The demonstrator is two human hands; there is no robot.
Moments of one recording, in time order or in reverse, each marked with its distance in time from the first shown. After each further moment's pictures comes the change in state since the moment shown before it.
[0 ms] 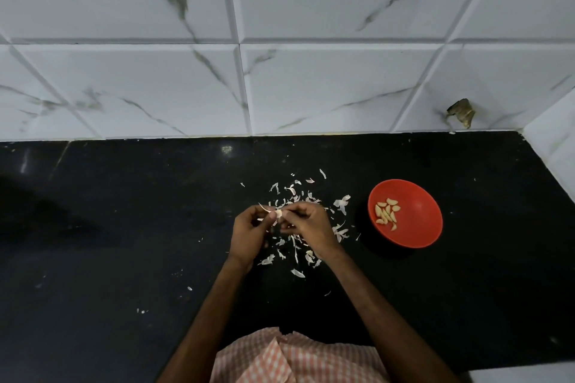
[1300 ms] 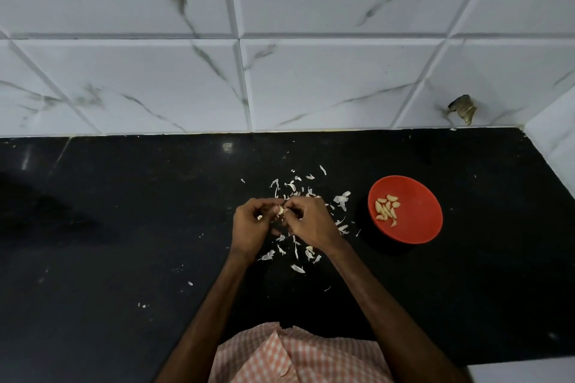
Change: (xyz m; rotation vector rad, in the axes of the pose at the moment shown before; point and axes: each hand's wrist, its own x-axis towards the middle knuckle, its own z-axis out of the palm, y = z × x) left_hand -0.008 0.021 0.006 0.031 0.014 0.111; right_hand -0.003 -0.016 -0.005 -0.589 -0.059 -0.285
